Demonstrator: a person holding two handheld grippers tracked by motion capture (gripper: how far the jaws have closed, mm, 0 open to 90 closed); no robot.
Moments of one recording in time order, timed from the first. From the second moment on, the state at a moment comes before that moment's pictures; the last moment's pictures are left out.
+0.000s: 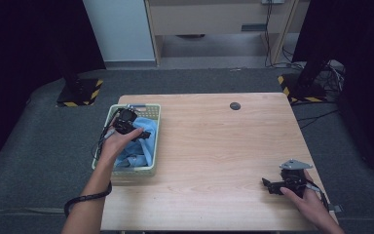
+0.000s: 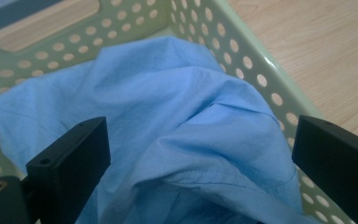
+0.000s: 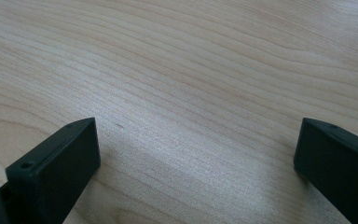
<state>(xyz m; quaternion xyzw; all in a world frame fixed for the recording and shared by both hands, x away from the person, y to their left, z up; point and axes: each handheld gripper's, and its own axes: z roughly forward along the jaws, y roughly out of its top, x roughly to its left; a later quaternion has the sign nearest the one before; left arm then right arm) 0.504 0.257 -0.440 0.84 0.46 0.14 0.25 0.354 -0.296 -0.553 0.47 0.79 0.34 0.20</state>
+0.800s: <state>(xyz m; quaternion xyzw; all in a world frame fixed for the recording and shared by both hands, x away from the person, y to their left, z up) 0.508 0.261 -0.496 0.85 0.46 0.12 0.24 0.353 -0.296 -0.554 0.48 0.79 0.34 0.21</state>
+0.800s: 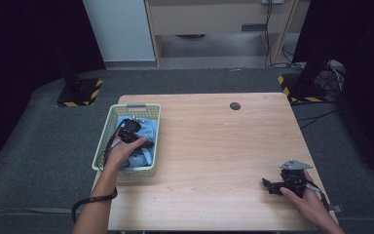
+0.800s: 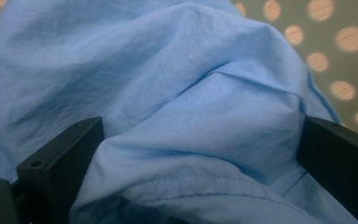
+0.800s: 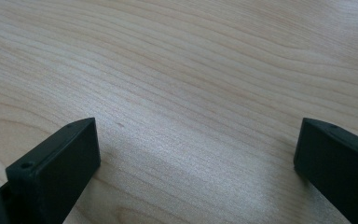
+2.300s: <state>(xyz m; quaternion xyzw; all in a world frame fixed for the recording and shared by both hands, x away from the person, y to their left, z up) 0.507 0.256 -0.510 0.84 0.48 0.12 0.20 0.352 -0.296 -0.553 0.48 0.78 0.34 0.21</state>
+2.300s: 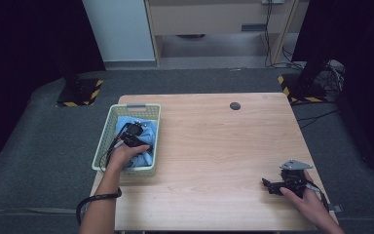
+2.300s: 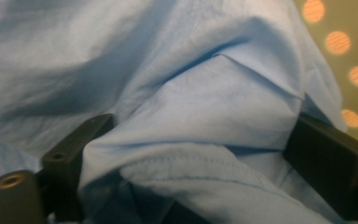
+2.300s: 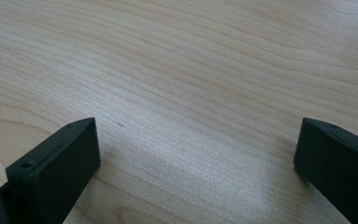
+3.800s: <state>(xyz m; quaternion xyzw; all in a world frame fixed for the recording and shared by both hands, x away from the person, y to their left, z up) 0.476 0.291 -0.439 0.80 0.48 0.15 0.33 0.351 -0.295 -0.554 0.48 0.78 0.34 0.21</state>
